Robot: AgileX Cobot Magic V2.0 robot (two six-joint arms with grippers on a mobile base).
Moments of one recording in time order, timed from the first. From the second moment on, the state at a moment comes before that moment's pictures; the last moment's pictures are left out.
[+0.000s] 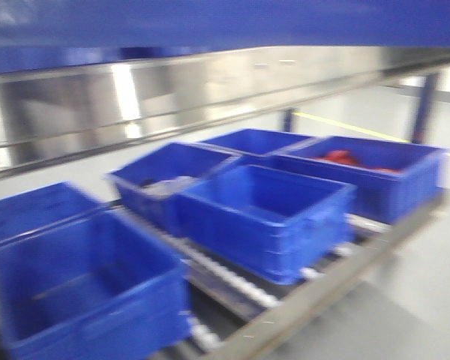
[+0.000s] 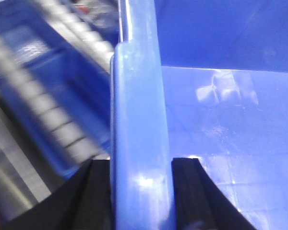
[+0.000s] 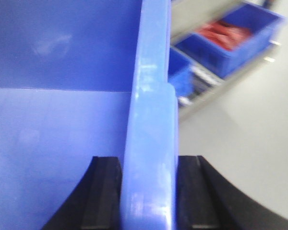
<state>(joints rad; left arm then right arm) -0.19 1.20 -1.65 0.05 1.23 -0.26 0.22 1.13 -1.52 0.02 1.09 0.11</state>
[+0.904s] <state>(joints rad) -0.19 1.20 -1.65 0.05 1.22 -0.26 0.22 1.13 -1.52 0.02 1.09 0.11</state>
